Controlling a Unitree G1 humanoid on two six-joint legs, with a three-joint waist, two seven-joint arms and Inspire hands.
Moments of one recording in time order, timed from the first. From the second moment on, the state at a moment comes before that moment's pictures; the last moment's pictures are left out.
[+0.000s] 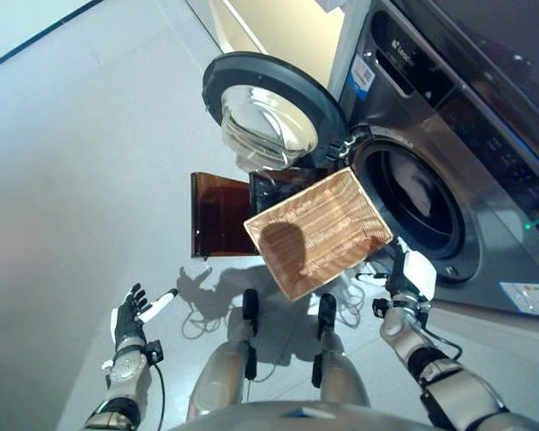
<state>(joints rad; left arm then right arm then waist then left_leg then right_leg) -0.04 0.26 0.00 1.07 -0.38 -0.38 0.21 -0.30 -0.36 0.32 1.16 -0.22 -0.16 -0.76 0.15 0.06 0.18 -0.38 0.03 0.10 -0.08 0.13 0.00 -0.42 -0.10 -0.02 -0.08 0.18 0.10</state>
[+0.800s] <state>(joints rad) 0.02 0.29 0.02 1.35 -0.03 -0.20 0.15 -0.08 -0.21 0.19 1.40 -0.03 -0.15 -0.34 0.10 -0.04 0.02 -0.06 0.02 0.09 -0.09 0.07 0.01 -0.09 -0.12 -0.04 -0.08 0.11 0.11</state>
